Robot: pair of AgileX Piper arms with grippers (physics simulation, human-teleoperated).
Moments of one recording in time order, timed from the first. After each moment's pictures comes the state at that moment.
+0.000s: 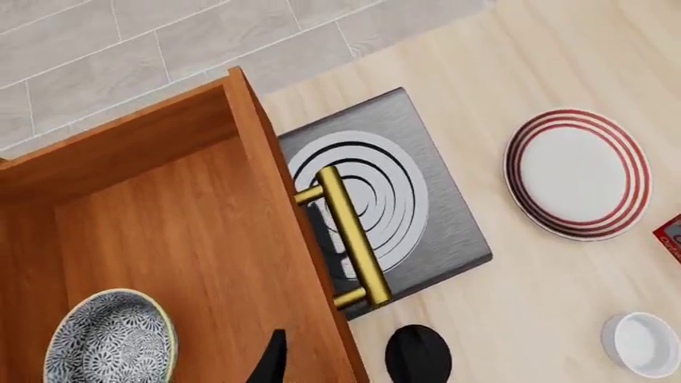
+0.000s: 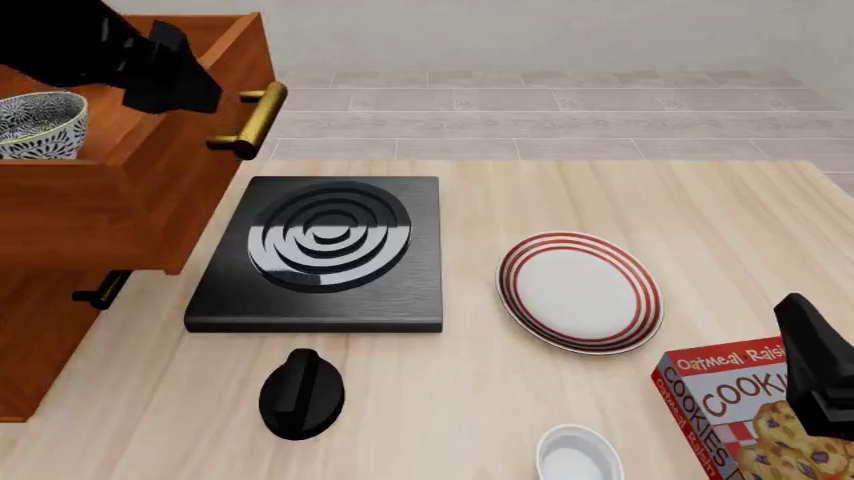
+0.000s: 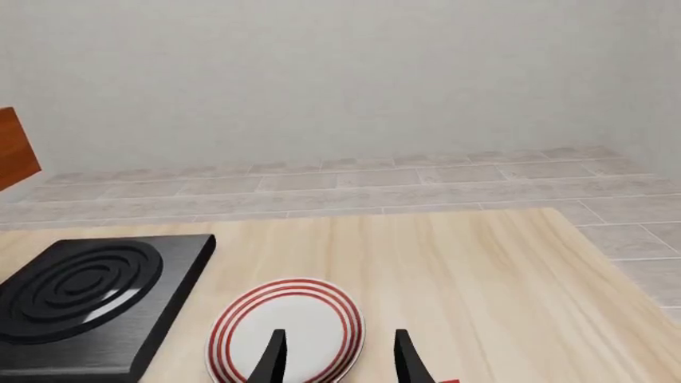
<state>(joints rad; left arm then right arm) -0.31 1.21 -1.37 1.00 0.11 0.02 0.05 -0.01 -0.03 0.06</state>
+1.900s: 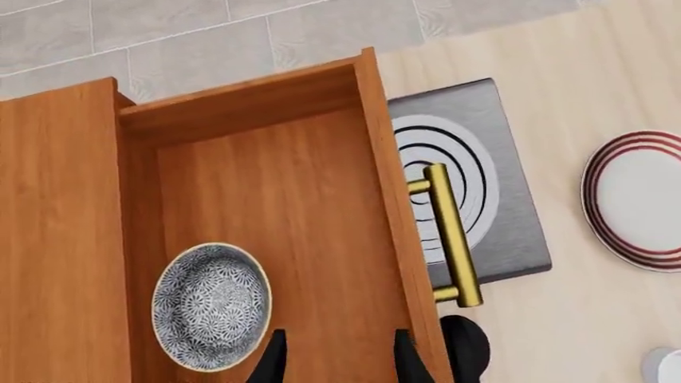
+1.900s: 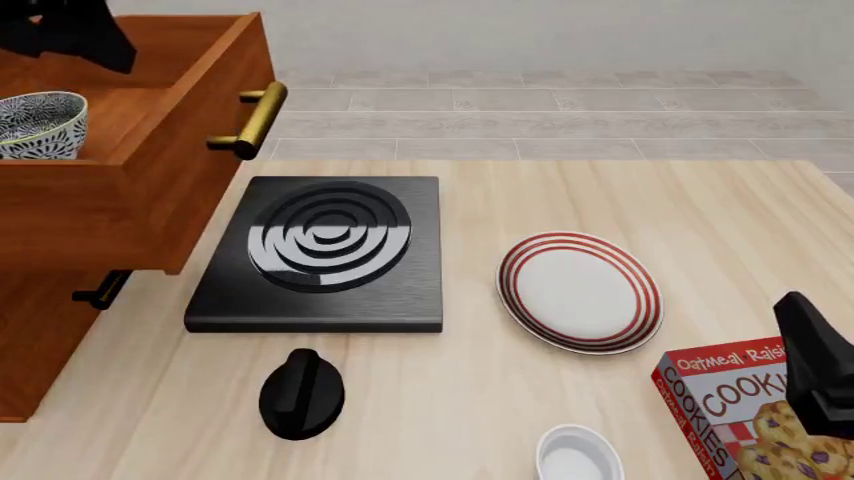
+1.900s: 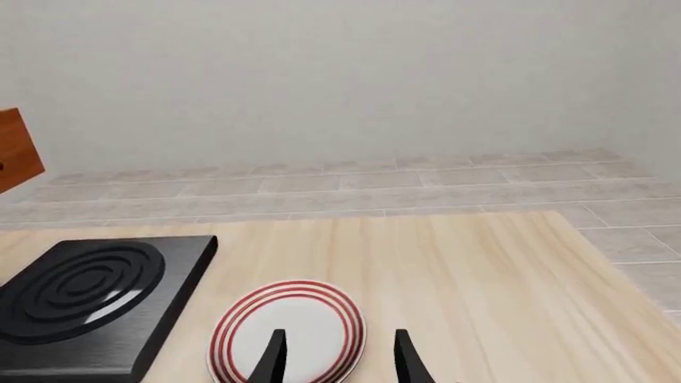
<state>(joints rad) -0.10 1.31 -1.60 1.21 0.13 0.03 0.06 -0.01 -0.04 0.06</state>
